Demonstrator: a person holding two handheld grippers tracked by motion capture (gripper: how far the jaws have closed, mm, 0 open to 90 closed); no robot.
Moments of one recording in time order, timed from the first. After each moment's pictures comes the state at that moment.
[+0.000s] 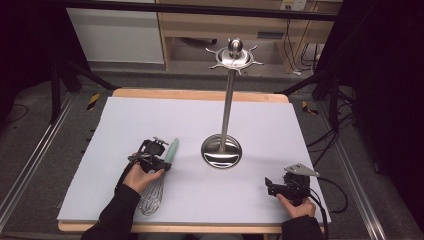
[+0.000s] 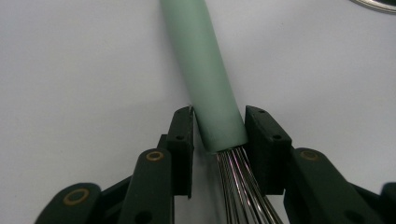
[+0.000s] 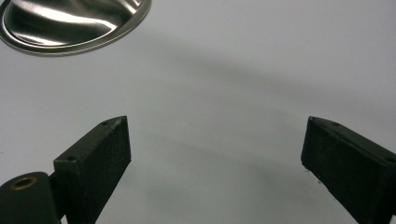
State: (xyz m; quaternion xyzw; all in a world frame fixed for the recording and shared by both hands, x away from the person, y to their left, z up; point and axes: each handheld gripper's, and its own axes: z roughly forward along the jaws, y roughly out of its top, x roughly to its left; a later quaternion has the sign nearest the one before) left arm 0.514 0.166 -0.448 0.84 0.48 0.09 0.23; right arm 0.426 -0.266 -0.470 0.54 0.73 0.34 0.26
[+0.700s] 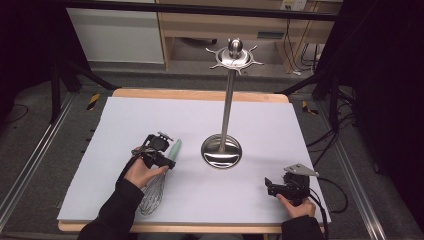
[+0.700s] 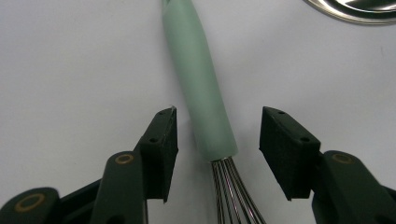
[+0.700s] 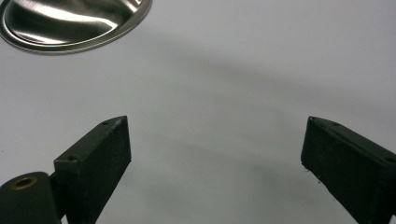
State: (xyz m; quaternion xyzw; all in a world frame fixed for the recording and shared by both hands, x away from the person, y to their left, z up) left arm 0.519 0.150 -0.427 0.86 0.47 0.10 0.20; right arm 0.426 -0.266 -0.470 0.54 0.73 0.33 0.25
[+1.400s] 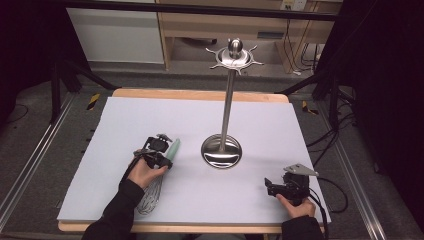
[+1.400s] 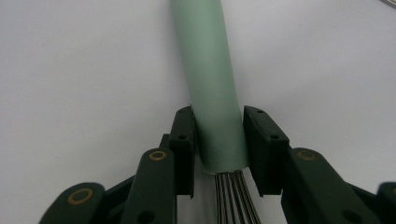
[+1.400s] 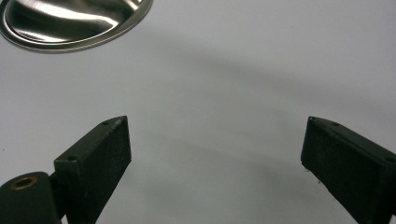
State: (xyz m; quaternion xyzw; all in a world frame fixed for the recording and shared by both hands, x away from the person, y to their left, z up) left arm 0.529 0.155 -0.449 0.84 0.51 0.08 0.18; right arm 0.427 -0.265 -0.471 0.54 0.73 0.34 0.25
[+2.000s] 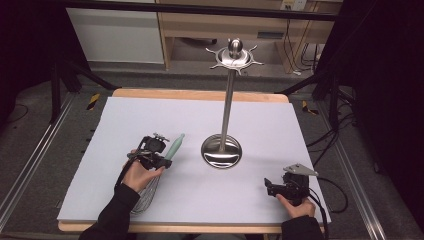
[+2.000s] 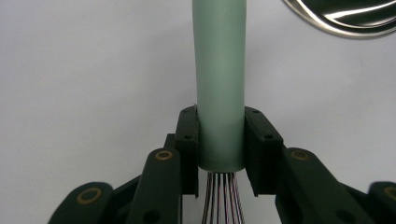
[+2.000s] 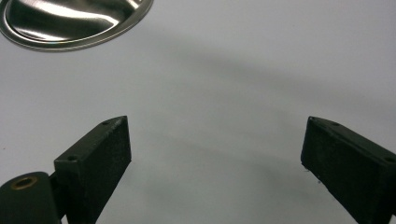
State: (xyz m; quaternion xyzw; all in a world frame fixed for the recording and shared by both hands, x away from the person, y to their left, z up) left arm 0.505 0.160 -0.421 0.83 0.49 0.10 0.24; right arm 0.427 -0.265 -0.471 0.54 0.73 0.33 0.25
